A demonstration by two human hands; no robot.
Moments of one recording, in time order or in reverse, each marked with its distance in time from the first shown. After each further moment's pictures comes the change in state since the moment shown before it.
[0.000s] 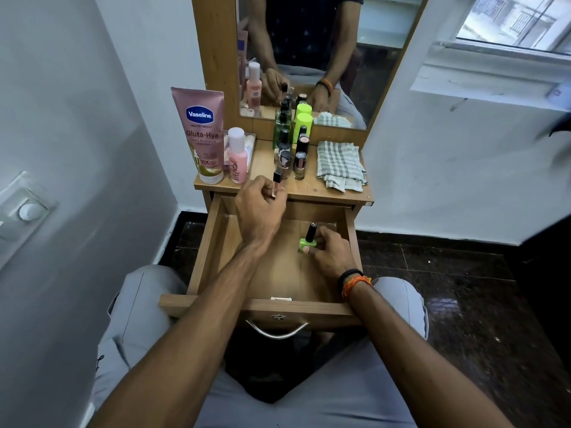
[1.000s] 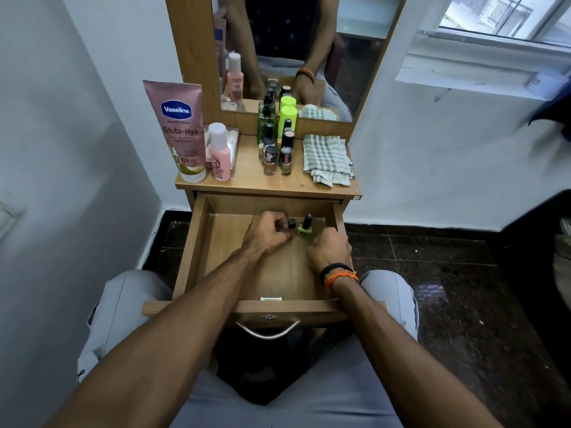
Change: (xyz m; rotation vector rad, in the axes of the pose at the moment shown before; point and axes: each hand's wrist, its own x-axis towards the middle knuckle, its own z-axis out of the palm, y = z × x) left_hand -0.017 -0.050 0.040 0.216 -0.716 -0.047; right_hand 0.002 -0.003 0.002 -0.316 0.199 0.248
